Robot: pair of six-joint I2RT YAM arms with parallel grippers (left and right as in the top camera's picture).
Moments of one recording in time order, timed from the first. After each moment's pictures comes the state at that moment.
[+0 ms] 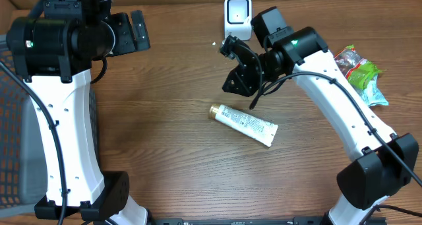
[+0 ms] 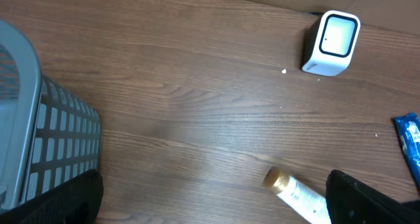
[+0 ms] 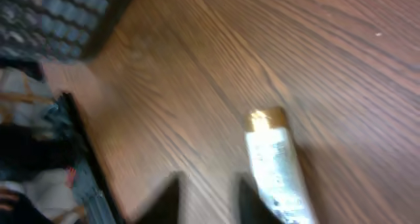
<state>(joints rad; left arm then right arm) -0.06 1.78 2.47 -1.62 -0.04 -0.26 0.45 1.86 1.79 -1.15 -0.61 -0.26</state>
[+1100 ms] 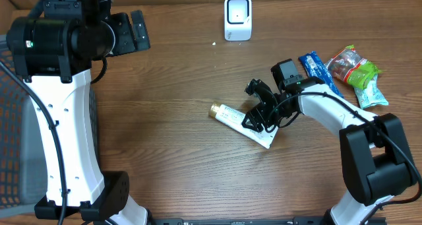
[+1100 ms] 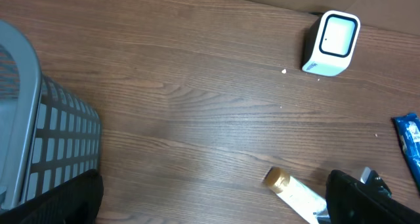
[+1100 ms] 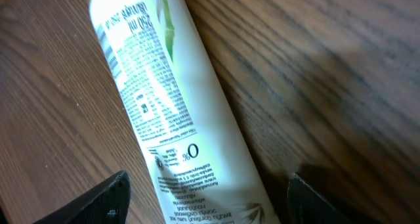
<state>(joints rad) -0.06 1.78 2.47 -1.62 -0.04 -0.26 0.33 1.86 1.10 -0.62 -0.56 -0.30</state>
